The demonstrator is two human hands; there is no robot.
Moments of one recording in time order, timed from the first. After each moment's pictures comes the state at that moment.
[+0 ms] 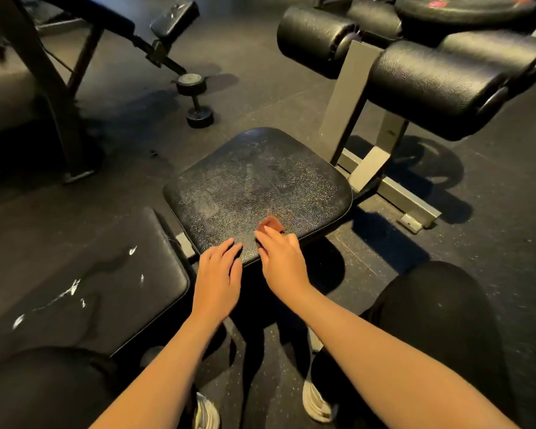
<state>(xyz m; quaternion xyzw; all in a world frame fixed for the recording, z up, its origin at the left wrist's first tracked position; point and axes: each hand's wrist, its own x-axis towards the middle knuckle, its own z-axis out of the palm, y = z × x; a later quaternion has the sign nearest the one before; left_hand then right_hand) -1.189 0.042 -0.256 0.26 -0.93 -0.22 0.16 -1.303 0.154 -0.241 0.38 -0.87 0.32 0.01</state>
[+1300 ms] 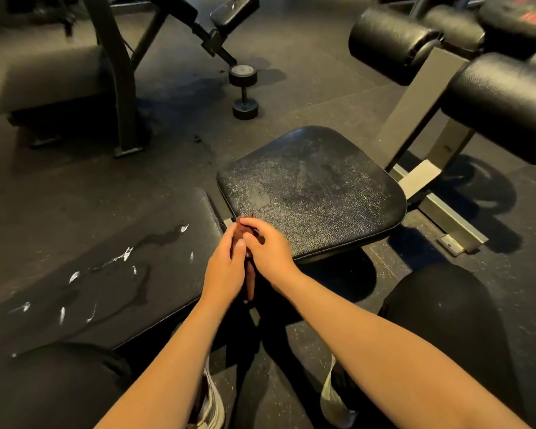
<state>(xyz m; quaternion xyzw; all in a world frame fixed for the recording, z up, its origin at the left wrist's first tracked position) -1.141 0.005 -0.219 0.41 -0.75 -0.48 0.21 -1.242 0.061 -0.212 0.33 -0.73 0.54 -0.26</state>
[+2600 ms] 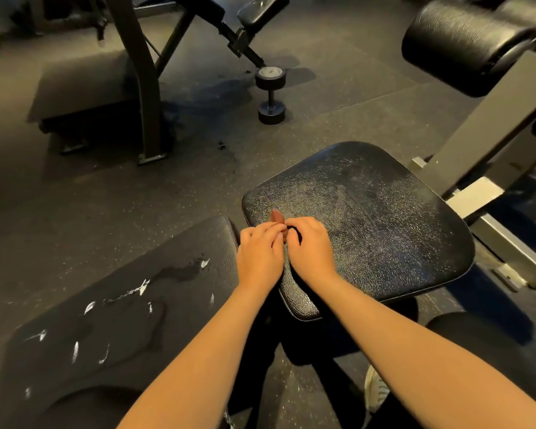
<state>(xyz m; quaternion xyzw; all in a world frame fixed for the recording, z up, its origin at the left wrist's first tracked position) -1.235 -0.085 -0.248 0.38 -0.86 -0.27 0.21 -1.330 -0.011 -0.237 0.38 -0.83 0.41 -0.08</state>
